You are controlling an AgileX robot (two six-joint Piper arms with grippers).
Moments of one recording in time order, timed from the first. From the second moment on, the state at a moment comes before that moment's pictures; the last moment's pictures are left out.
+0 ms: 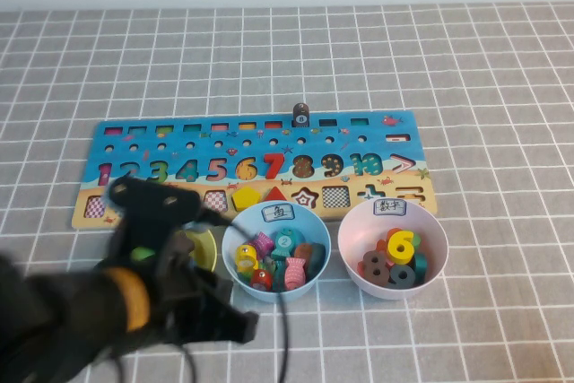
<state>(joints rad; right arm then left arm) 0.03 -0.01 0.03 0.19 0.37 -0.13 -0.78 1.20 -0.65 0.14 0.39 -0.50</state>
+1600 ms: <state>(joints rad) 0.03 -0.01 0.03 0.19 0.37 -0.13 -0.20 0.05 0.01 -0.01 -0.18 0.02</state>
